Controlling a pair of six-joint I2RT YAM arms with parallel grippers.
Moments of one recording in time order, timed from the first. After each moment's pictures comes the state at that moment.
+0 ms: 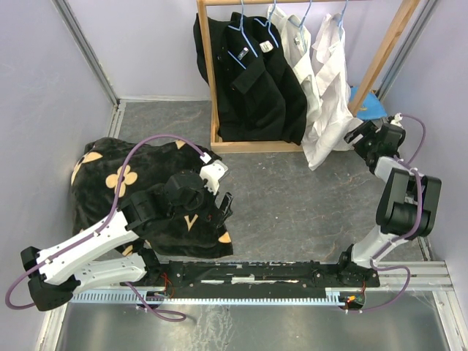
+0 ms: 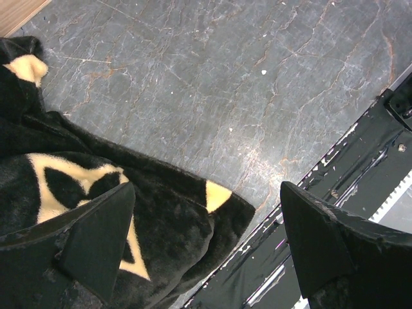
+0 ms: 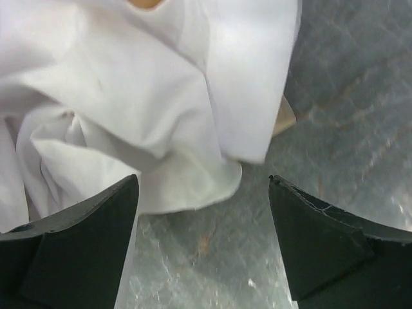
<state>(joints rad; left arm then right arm) -1.00 0.92 0.97 -0.69 -0.12 -0.20 -0.31 1.66 0.91 0.19 -0.20 0.56</state>
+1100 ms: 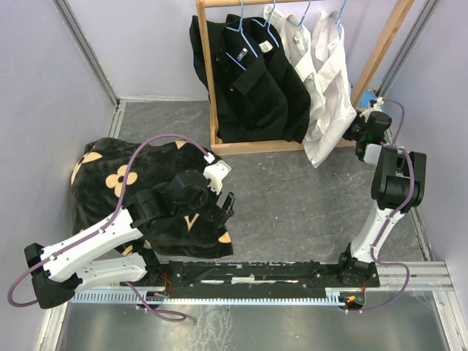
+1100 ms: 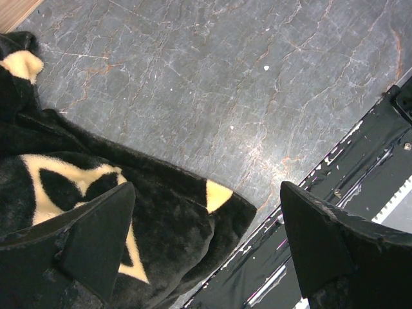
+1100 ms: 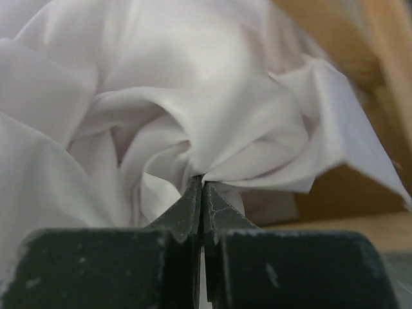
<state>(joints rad) -1.00 0.96 0.97 -0.68 -0.12 -0.20 -0.26 1.96 1.11 0.49 -0.49 0.65</state>
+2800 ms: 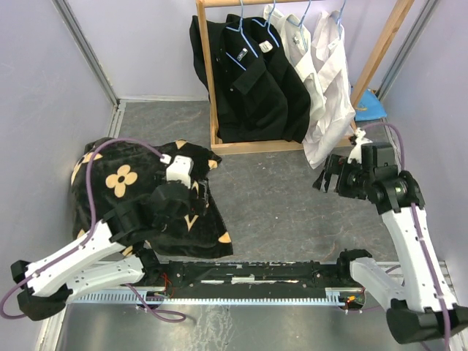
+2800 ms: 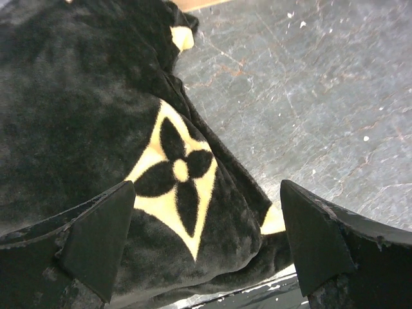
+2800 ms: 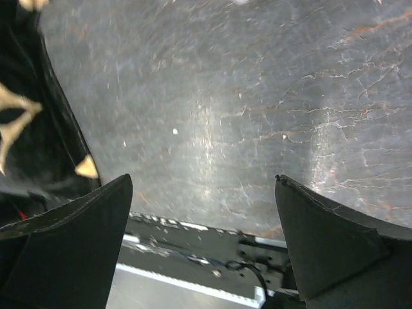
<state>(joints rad) -1.00 0.81 0.91 -0.79 -0.58 -0.49 0.06 0.91 1.07 -1.01 -0.22 0.37</state>
